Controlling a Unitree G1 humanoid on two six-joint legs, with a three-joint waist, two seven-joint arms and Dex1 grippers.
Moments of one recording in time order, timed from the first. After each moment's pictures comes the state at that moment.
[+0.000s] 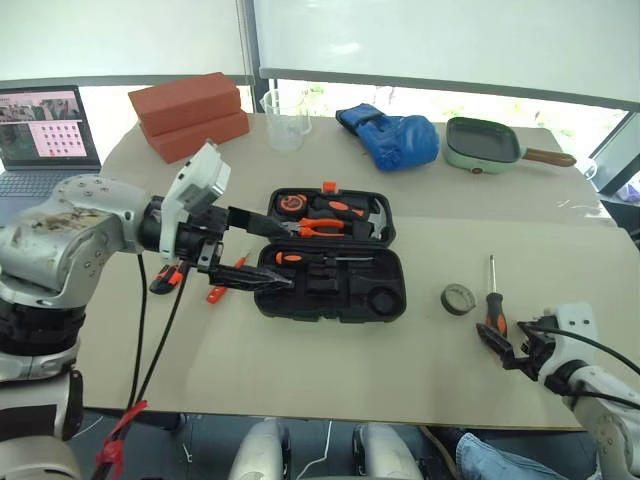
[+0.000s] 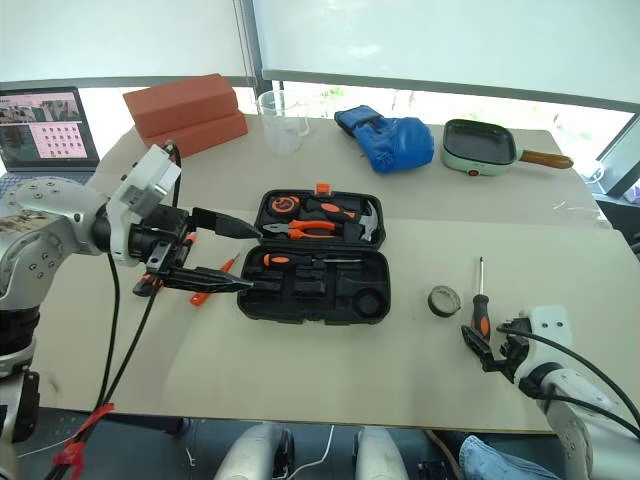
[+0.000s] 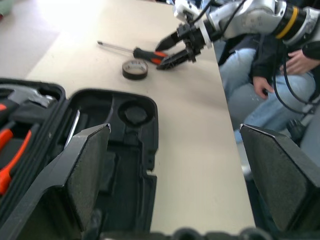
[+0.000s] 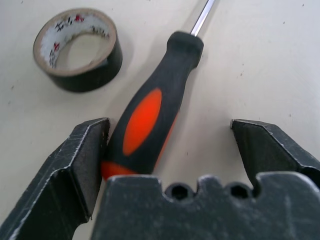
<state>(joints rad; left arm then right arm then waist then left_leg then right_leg) -0.74 0.89 -0.02 -0.24 -0.68 0.86 -1.32 0.17 -0.54 -0.42 -0.29 0.43 0.69 0.40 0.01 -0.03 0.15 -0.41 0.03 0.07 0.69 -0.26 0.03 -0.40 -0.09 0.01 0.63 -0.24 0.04</state>
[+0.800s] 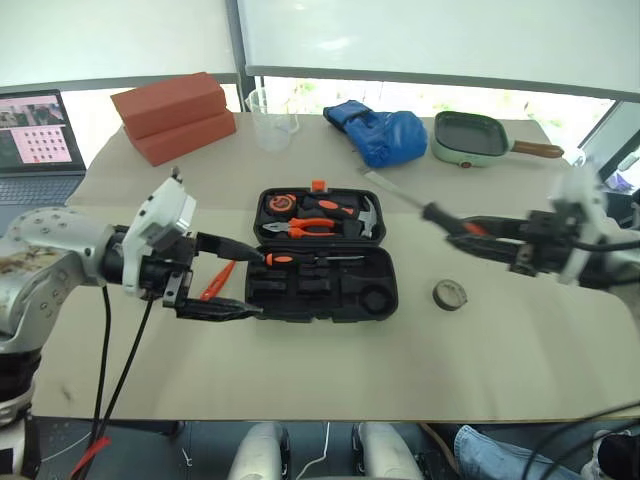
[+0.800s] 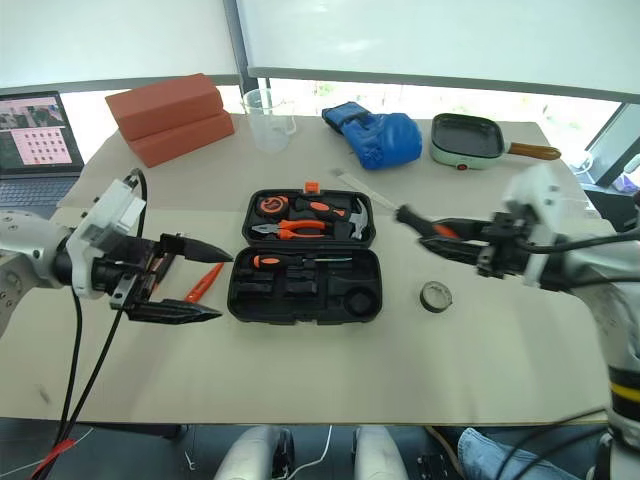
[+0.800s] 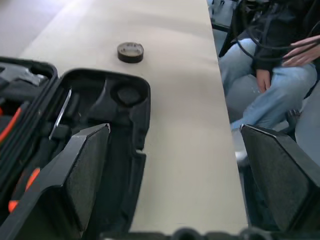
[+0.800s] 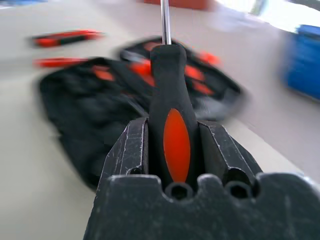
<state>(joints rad) -0.45 1.06 0.13 -0.36 -0.76 0.79 -1.35 -0.48 -0.92 -0.13 -0.20 0.63 0.63 1.12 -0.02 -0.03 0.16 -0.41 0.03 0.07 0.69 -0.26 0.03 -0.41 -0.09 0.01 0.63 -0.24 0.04</state>
